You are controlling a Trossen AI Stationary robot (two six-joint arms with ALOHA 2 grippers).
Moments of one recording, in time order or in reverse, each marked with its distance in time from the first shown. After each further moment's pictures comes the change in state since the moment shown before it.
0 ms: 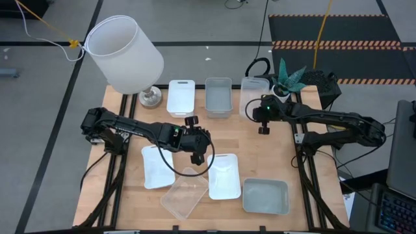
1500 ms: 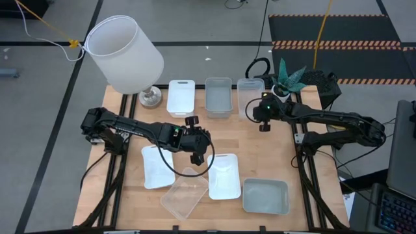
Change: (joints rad) left arm 0.000 0.000 0.000 0.000 -0.001 0.020; right arm 0.002 -0.002 -0.002 0.041 0.116 -0.097
